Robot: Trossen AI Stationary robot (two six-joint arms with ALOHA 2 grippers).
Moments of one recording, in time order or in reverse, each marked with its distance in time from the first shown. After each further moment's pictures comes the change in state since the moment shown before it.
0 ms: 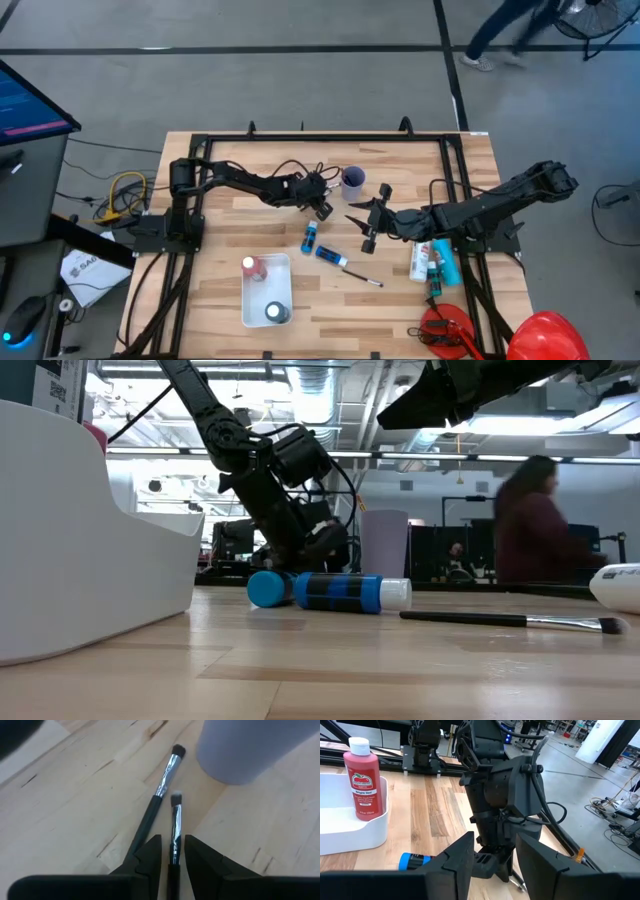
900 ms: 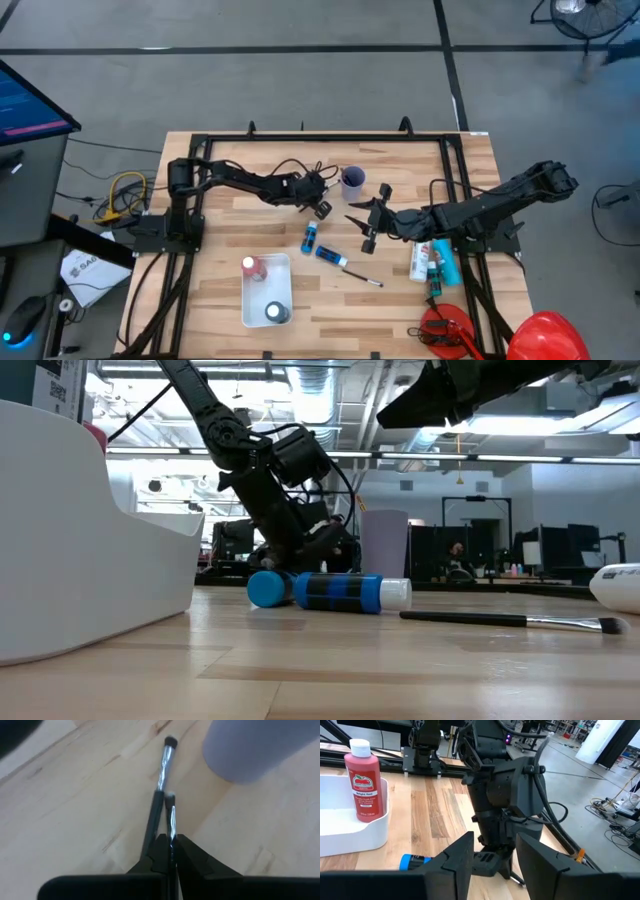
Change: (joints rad) left arm -0.009 -0.011 0.000 -0.055 0.033 -0.041; right arm 0.001 0.000 0.000 0.004 0.000 0.000
